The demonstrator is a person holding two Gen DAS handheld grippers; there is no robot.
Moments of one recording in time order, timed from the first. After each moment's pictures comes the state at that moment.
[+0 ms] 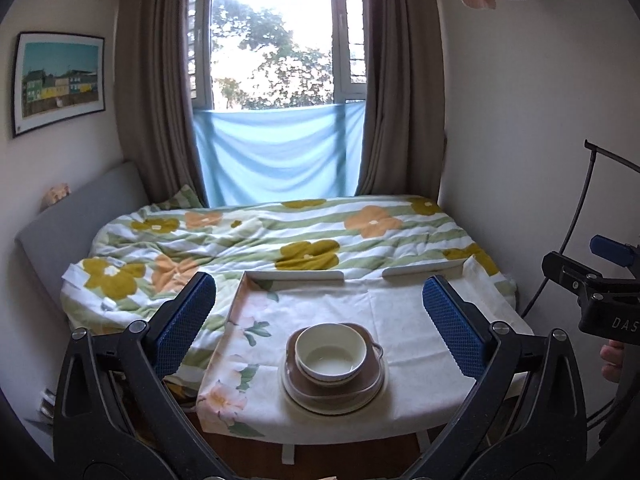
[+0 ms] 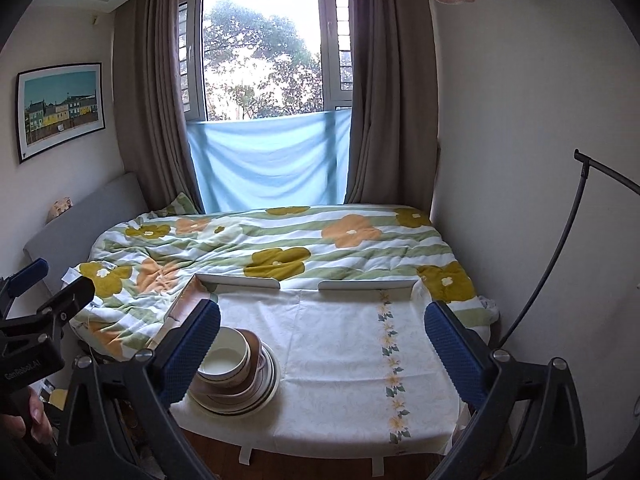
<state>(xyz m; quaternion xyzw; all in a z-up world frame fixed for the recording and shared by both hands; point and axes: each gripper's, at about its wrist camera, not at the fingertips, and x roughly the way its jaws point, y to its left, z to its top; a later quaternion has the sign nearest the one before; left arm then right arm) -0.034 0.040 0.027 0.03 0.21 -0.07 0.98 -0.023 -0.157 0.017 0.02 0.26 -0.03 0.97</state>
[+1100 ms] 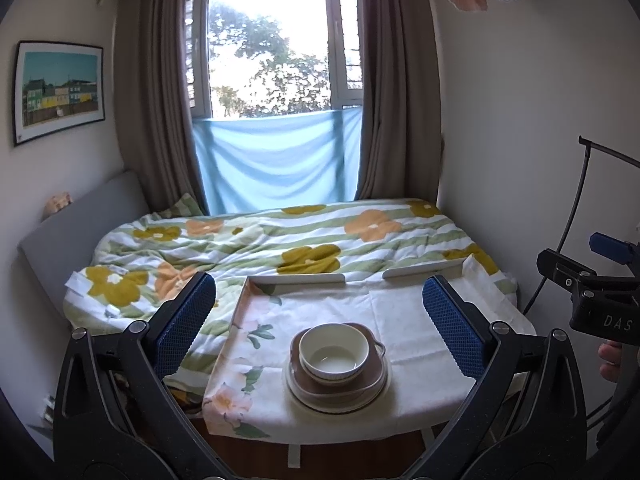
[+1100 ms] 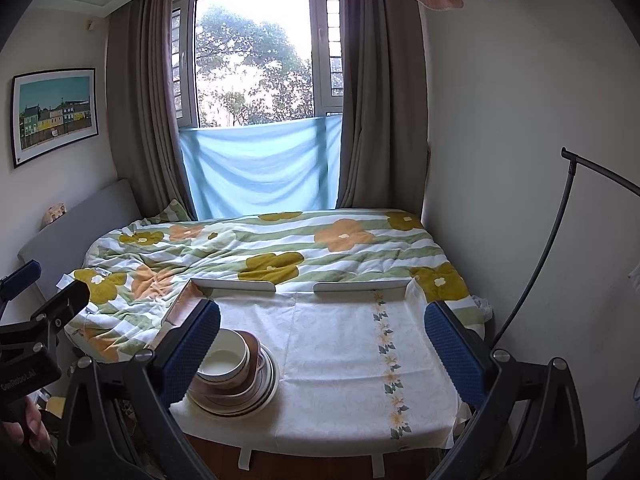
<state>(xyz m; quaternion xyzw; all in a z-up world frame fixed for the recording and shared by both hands) -0.053 0.041 0.029 0.04 0.20 -0.07 0.98 -0.036 -0.158 0.020 0.02 0.25 -0.04 0.97</state>
